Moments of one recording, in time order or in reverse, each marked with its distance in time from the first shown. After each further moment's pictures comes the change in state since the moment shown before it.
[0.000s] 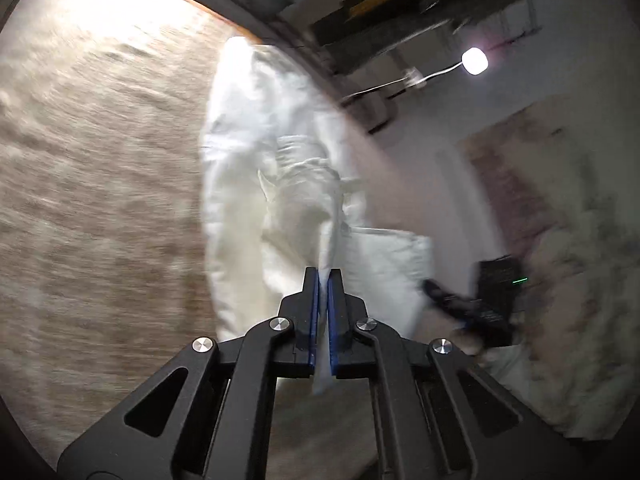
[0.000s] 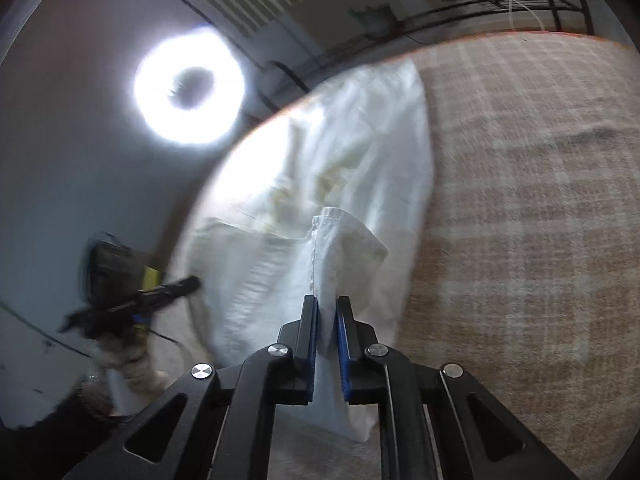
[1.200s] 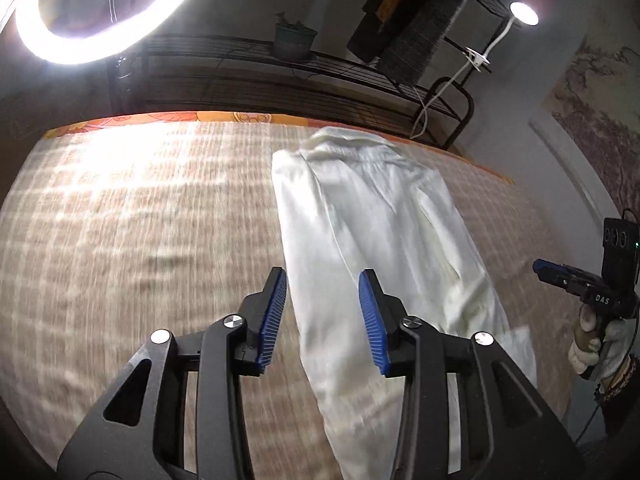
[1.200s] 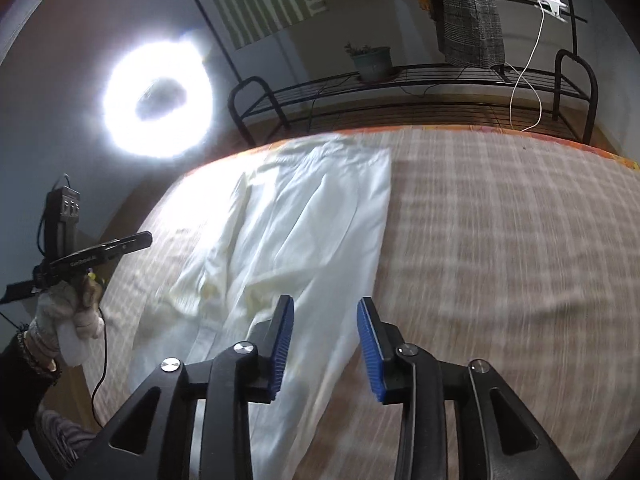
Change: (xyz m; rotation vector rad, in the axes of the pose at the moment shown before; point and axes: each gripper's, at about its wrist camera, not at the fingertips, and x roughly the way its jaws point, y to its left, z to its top) left arm 0.072 -0.005 0.169 0.318 -0.041 0.526; right arm 0.014 -0.005 0.106 -0.191 -0.028 -0.286
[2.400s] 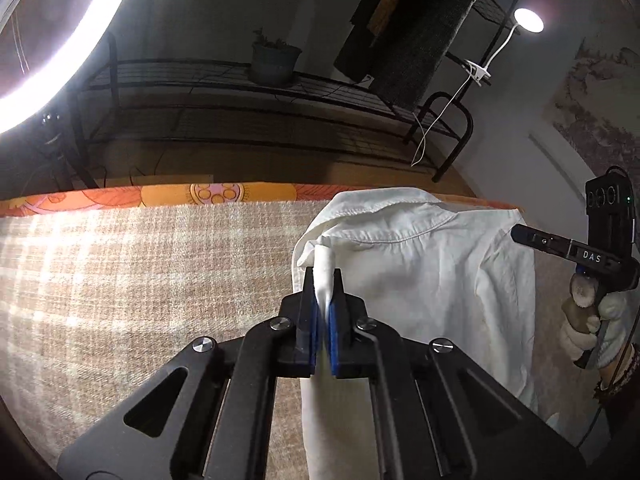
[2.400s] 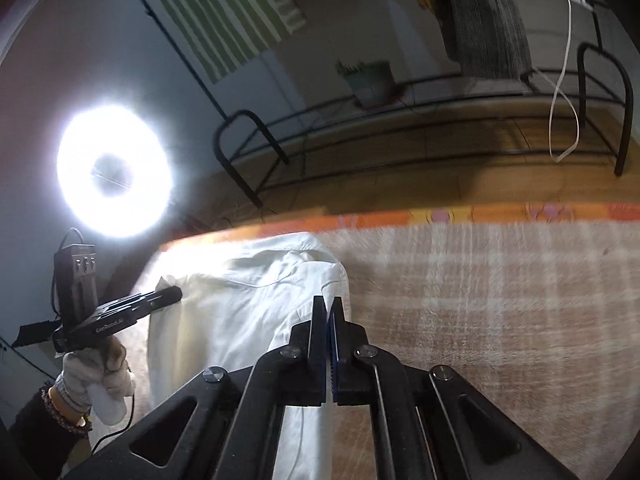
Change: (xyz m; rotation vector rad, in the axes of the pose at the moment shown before) left arm 0.075 -0.002 0.085 0.080 -0.079 -0.051; right arm 0.111 -0.047 0.136 0.054 -0.082 0.084
